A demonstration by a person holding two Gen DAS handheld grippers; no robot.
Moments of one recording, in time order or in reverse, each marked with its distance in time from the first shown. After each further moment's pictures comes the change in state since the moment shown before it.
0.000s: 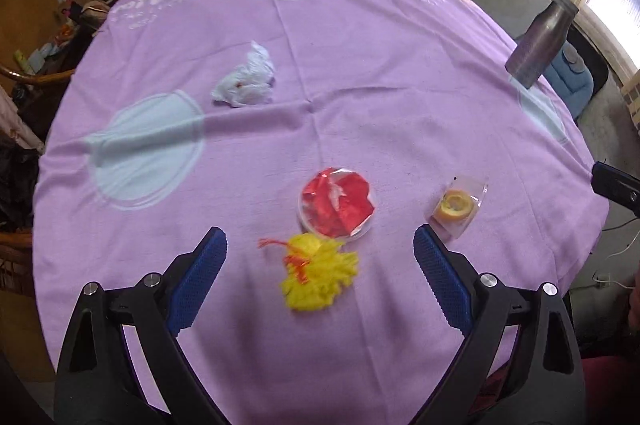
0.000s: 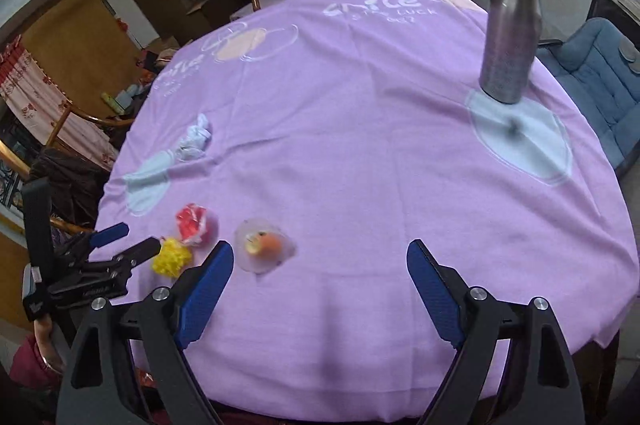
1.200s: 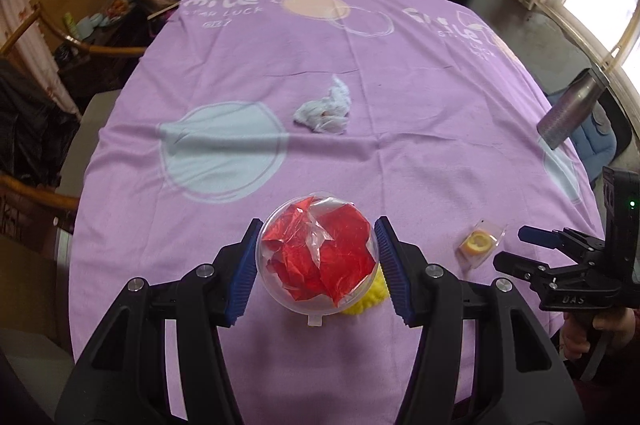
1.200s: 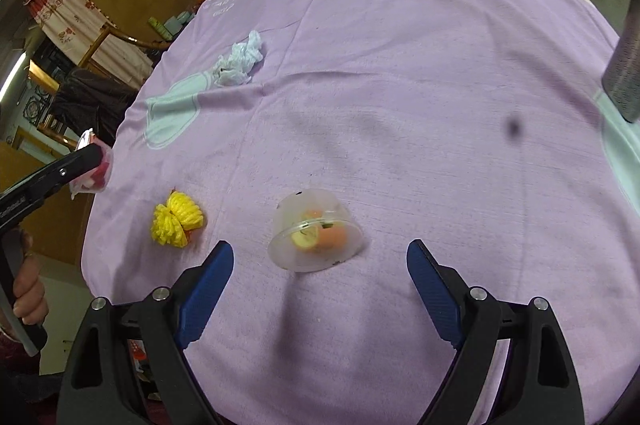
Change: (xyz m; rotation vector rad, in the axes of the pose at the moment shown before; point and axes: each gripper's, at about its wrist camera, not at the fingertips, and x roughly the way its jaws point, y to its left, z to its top) left arm -0.061 0.050 -0.003 -0.194 -0.079 0.101; right arm 0.085 0.049 0.003 -0.200 0.199 0.163
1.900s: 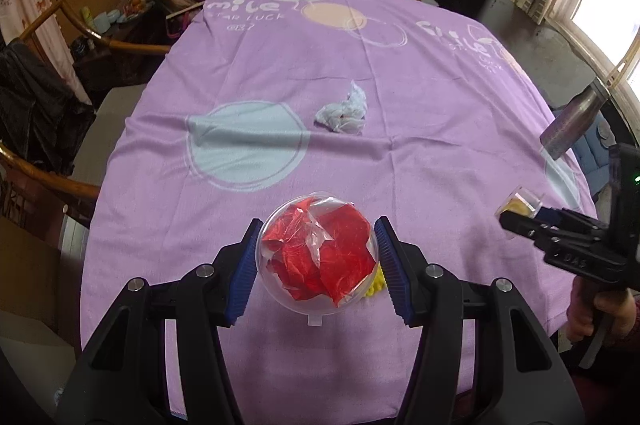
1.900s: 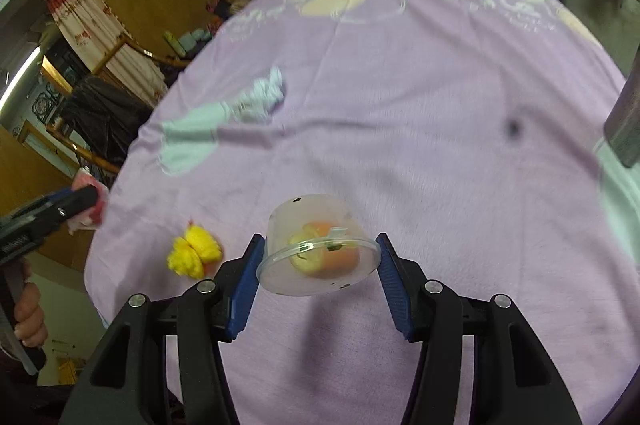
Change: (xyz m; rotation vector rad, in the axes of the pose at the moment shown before) left arm -0.030 0.007 -0.011 -0.028 -0.047 0.020; right arm -0.028 0.019 0.018 -0.047 -0.136 0.009
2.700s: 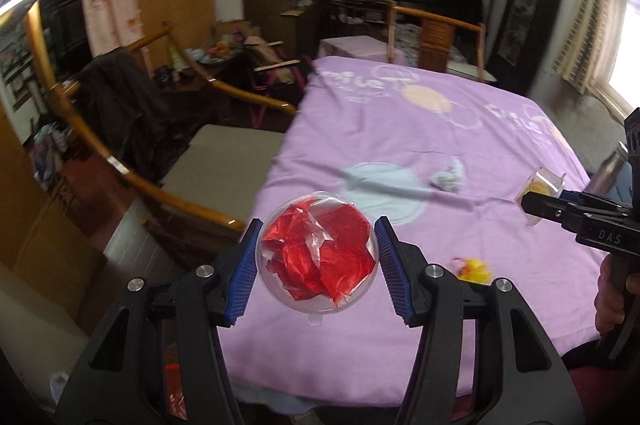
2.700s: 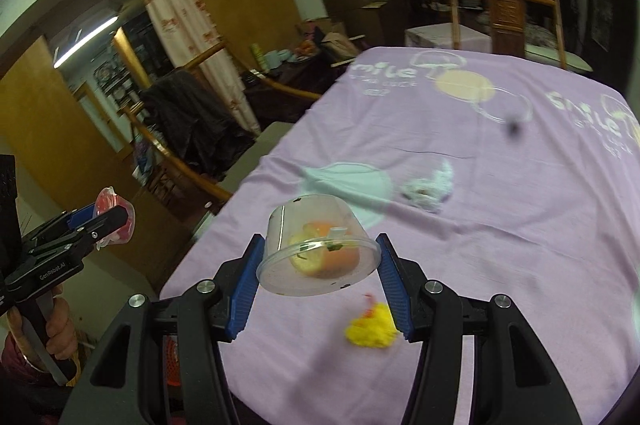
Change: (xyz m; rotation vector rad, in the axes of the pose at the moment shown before) left arm -0.127 0.128 -0.051 -0.142 -0.248 0.220; right arm -0.025 0.186 0.036 -0.261 -0.108 0.180
